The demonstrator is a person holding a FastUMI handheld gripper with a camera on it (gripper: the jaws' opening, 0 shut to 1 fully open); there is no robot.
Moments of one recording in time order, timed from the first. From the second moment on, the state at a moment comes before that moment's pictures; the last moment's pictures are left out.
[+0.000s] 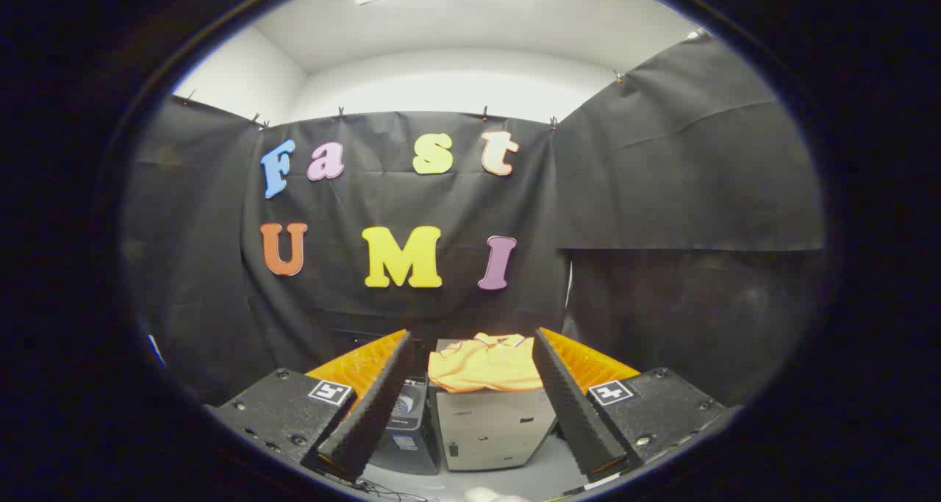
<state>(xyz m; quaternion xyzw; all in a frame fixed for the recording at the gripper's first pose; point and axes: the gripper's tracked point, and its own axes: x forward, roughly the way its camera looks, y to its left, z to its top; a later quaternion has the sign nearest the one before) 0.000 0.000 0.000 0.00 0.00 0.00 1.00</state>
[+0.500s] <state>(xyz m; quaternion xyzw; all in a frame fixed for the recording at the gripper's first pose) -0.005 0.009 -0.005 0.00 0.02 0.01 1.00</state>
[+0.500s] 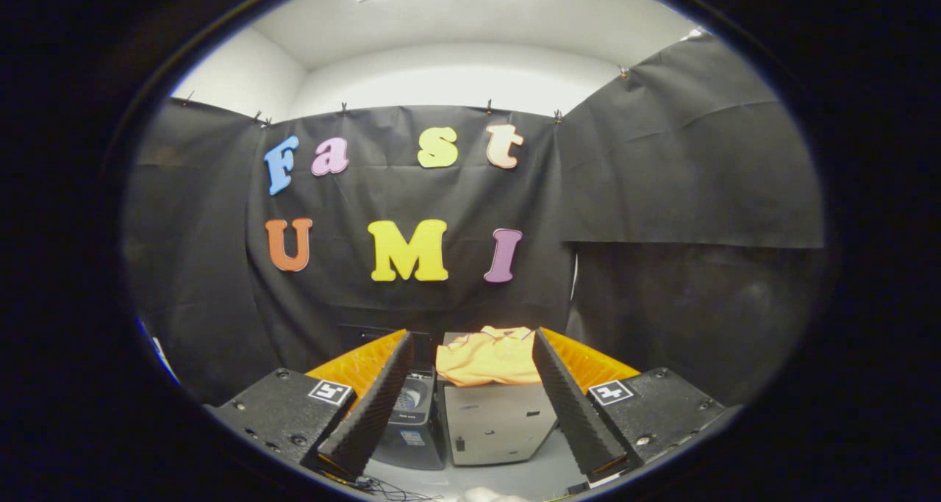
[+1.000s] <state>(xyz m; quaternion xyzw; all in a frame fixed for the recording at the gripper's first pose) 0.003 -0.003 -0.008 0.00 0.02 -0.01 1.00</state>
